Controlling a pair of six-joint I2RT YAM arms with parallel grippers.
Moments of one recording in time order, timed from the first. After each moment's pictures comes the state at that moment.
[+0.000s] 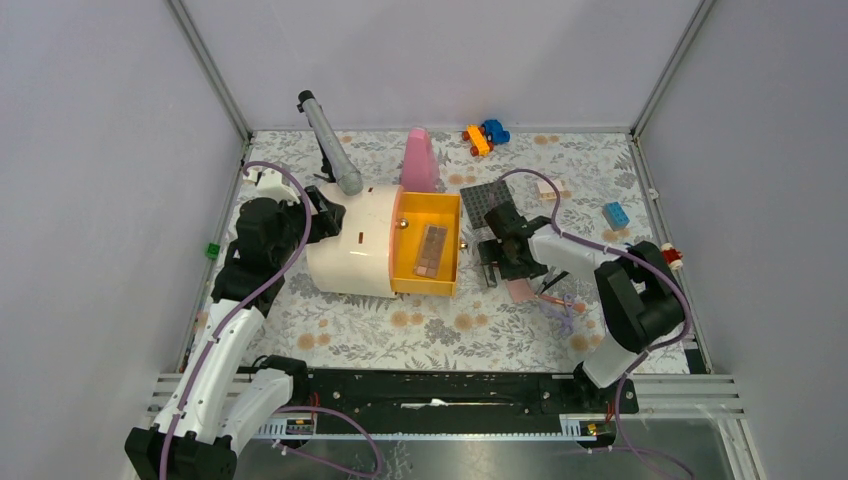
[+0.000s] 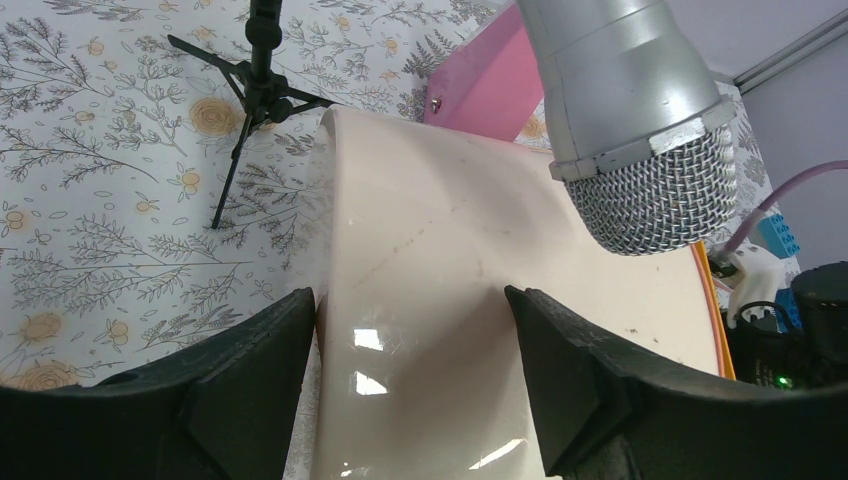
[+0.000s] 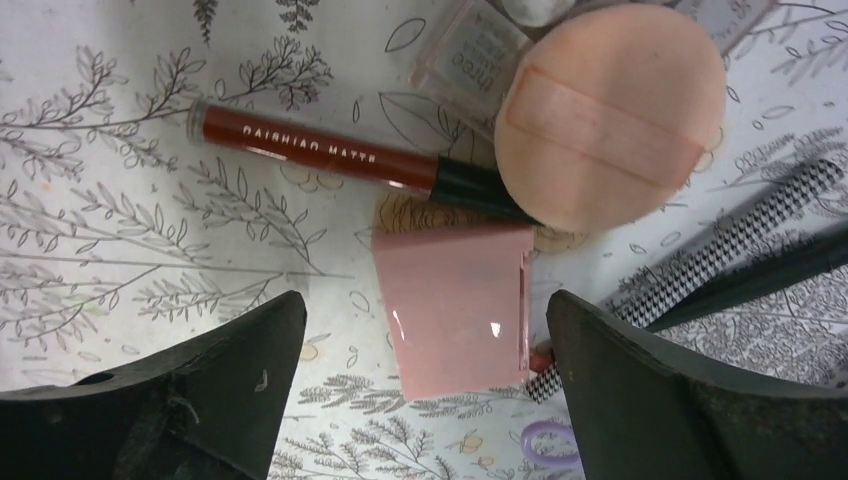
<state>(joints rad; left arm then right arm) -0.19 0.85 0.82 -0.31 0.06 -0.41 0.54 1.63 0.96 -0.63 0.19 0.30</state>
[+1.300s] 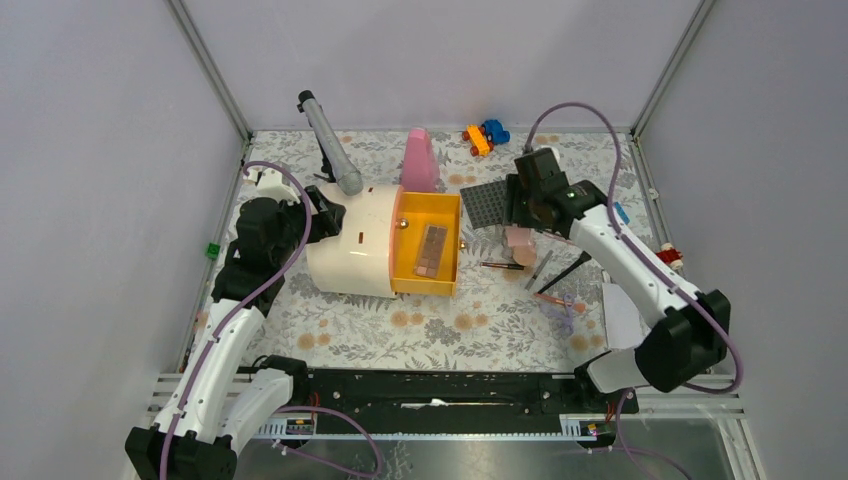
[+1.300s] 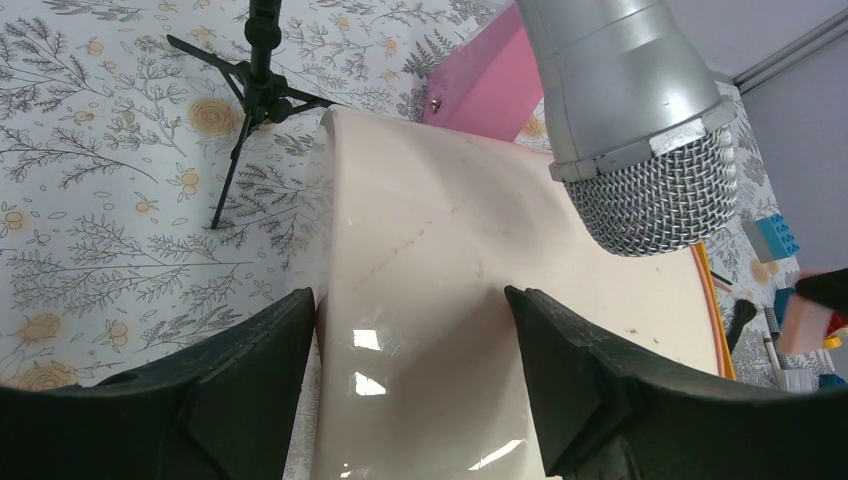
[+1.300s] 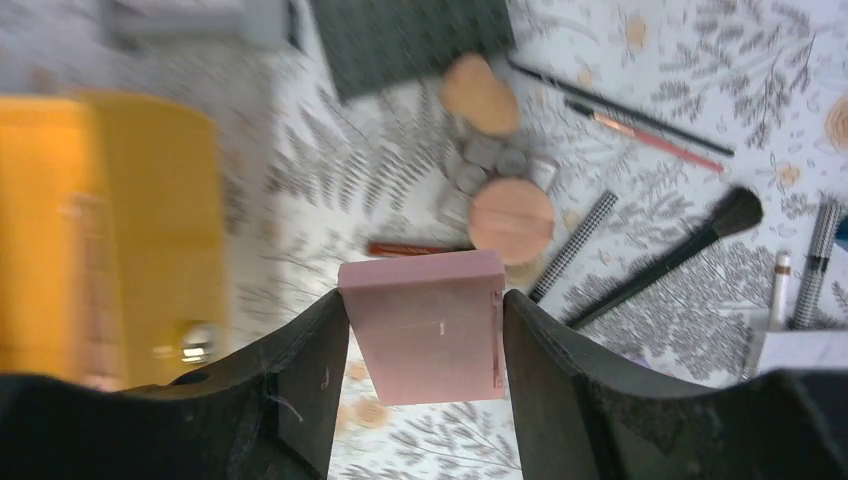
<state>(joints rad) -0.19 0.85 0.82 -0.31 0.06 -0.41 0.46 1.45 1.26 -0.79 0.23 0.42</state>
